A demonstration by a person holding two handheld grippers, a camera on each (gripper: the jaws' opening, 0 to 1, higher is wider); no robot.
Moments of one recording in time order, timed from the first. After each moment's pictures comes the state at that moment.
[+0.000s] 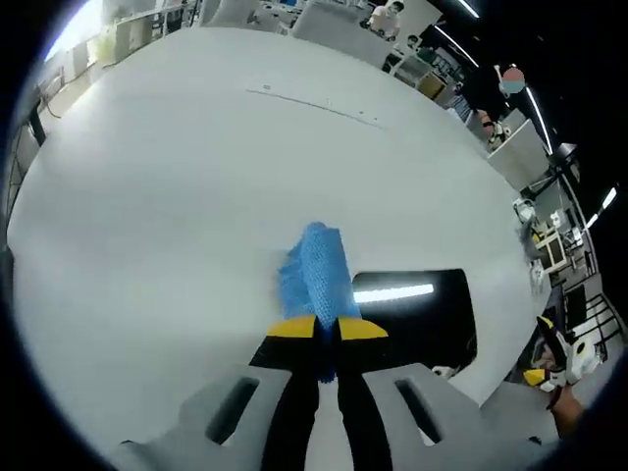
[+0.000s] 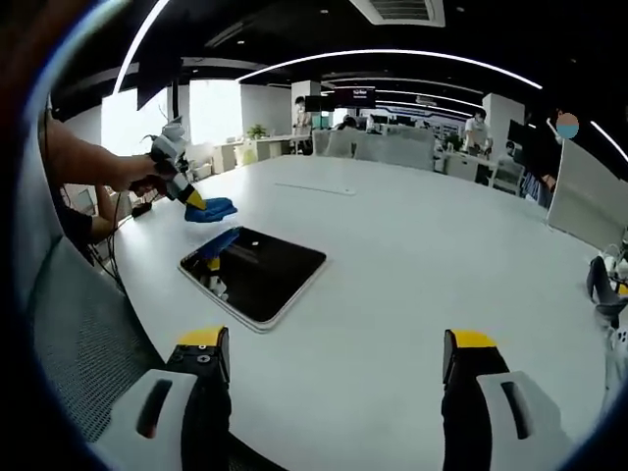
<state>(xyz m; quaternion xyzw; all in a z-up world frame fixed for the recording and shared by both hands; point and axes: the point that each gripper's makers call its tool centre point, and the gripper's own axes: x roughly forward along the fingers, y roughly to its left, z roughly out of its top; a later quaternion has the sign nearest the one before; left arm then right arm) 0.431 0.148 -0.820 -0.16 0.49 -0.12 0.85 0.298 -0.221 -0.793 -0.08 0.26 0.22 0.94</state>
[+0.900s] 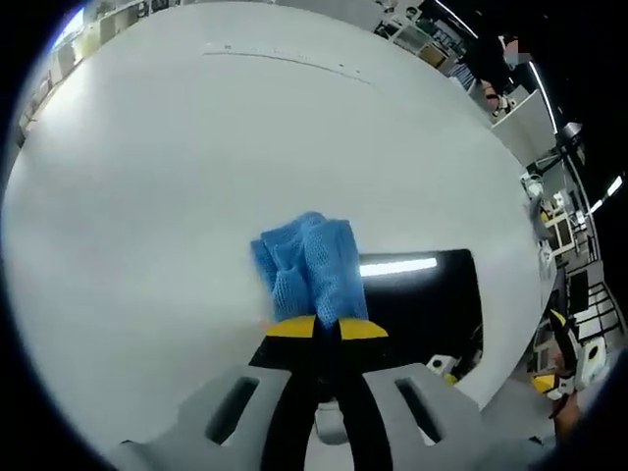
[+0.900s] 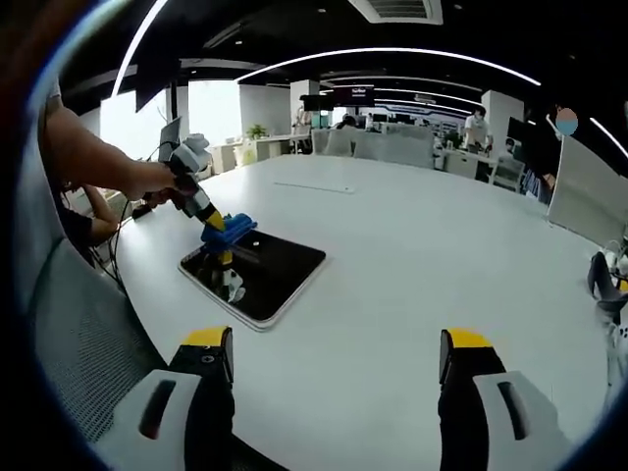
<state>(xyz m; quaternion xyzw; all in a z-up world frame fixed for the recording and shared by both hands) 0.429 0.094 -0.863 -0.13 0.54 -0.13 0.82 0.298 -0.222 -0.795 -0.07 0.26 0.22 0.94</state>
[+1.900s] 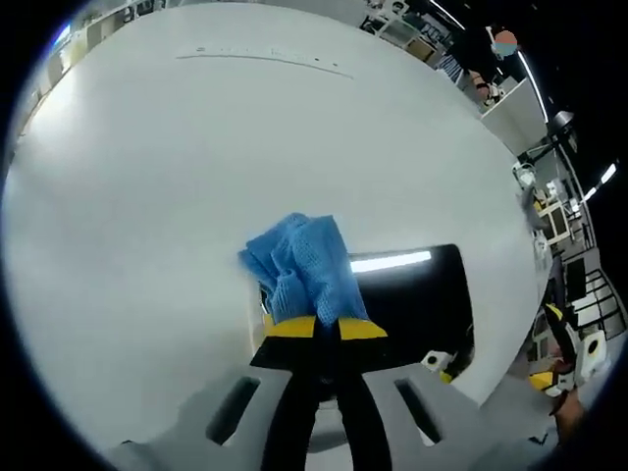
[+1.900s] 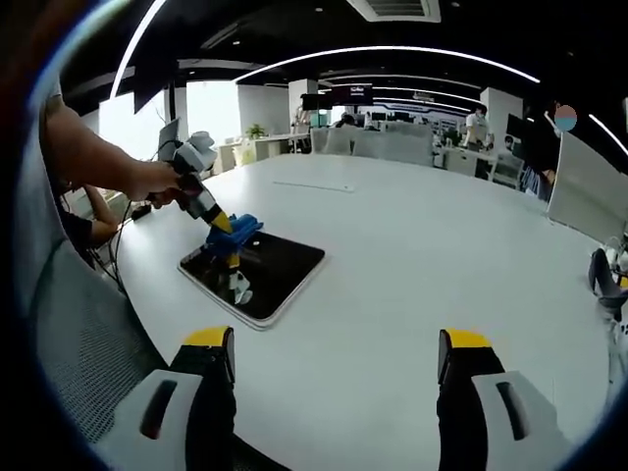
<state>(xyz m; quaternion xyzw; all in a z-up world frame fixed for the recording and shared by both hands) 0.429 0.065 -0.862 -0.12 0.54 -0.15 0.81 0.298 -0.223 -0.797 -0.07 0.27 0.22 0.93</state>
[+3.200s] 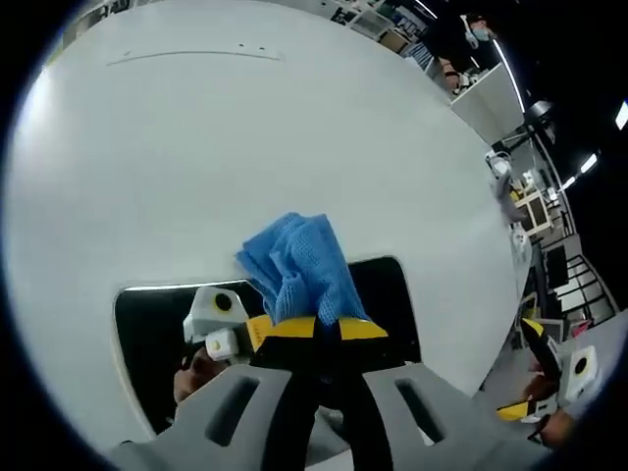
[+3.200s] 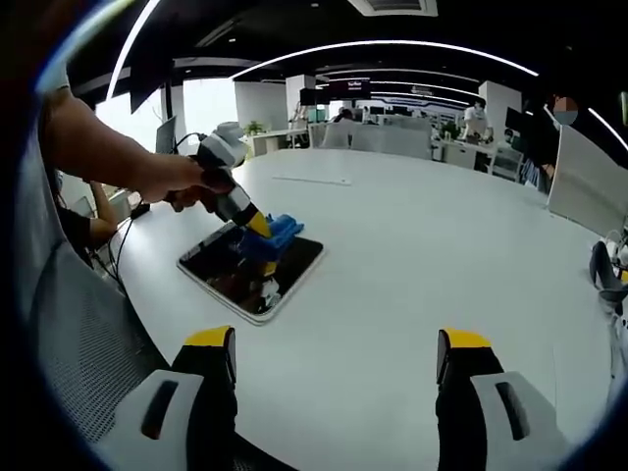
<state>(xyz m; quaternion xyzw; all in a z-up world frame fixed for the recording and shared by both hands) 0.441 -0.036 -0.864 -0.14 0.54 -0.22 0.80 0.297 -0.225 -0.802 -0.06 0.28 0.22 0.93</state>
